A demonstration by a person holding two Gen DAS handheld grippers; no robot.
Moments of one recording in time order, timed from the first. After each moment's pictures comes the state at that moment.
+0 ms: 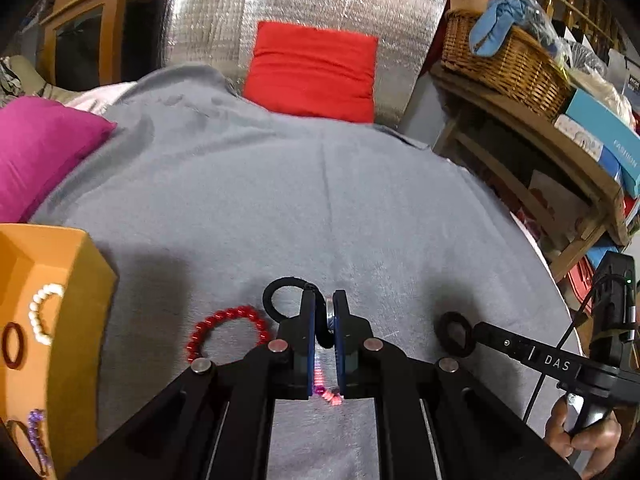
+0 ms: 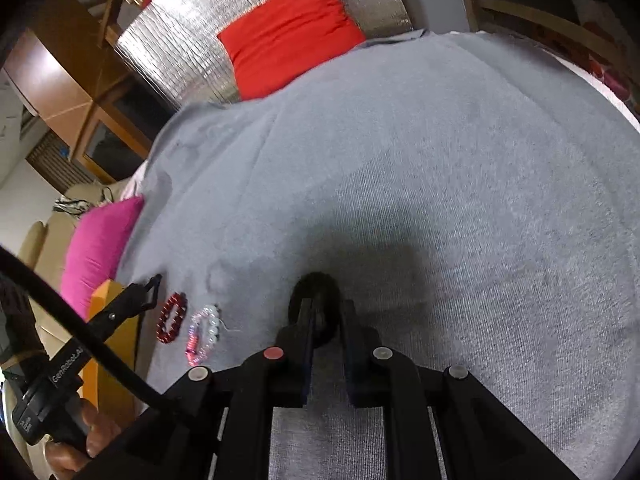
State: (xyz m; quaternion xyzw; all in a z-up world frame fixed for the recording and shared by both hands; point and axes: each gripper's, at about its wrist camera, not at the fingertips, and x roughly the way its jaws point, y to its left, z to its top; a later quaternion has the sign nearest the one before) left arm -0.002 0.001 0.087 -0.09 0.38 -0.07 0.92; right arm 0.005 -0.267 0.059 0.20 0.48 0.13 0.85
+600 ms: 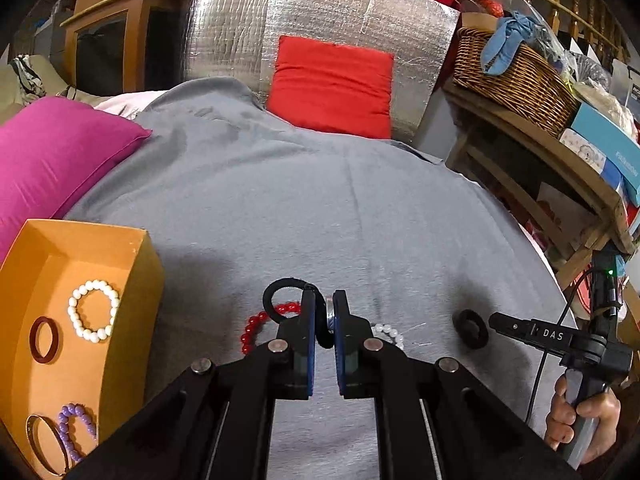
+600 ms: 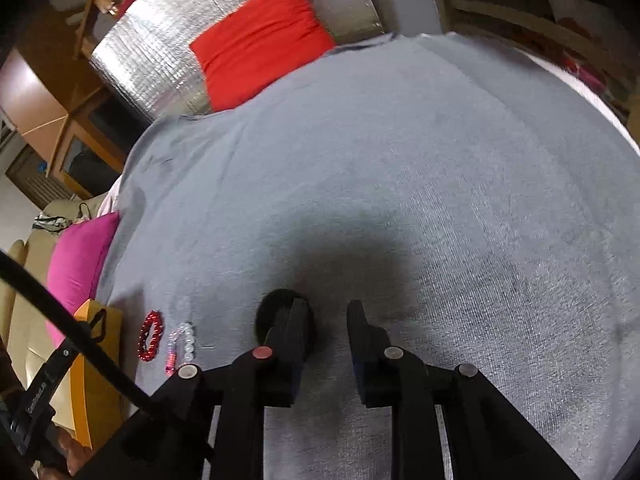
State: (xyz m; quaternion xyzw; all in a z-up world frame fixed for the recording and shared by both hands) left arm -0.024 0.034 0.095 -0.09 0.36 -0.05 0.93; right arm 0.014 -0.280 0.057 0.20 0.49 0.08 0.85
